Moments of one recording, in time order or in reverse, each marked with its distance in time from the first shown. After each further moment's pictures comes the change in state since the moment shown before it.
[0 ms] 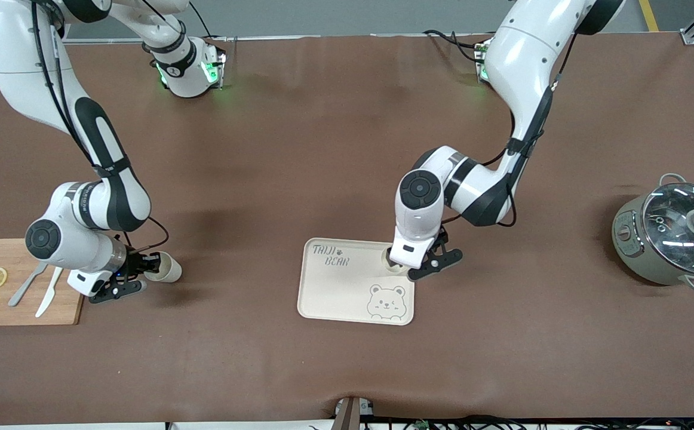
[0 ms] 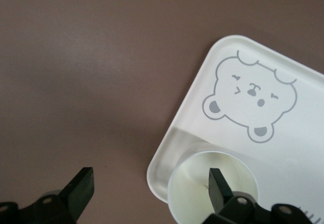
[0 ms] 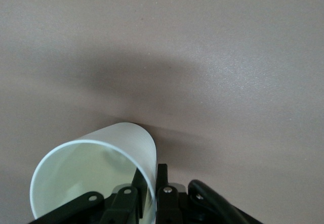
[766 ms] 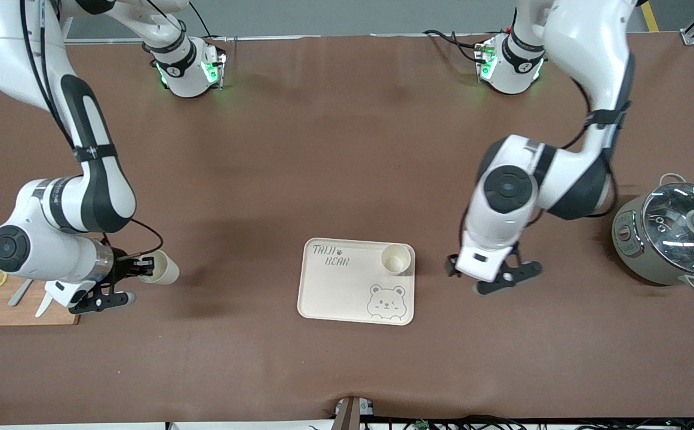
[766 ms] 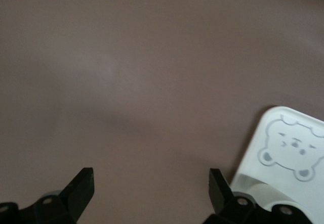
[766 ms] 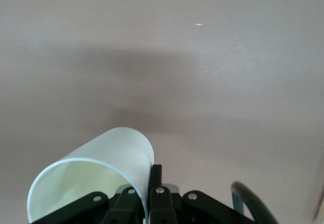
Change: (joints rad) left arm 0.194 -0.151 0.004 0.005 -0.007 -0.122 0.318; right arm 0.086 -0.042 0.010 0.282 0.017 -0.380 0.274
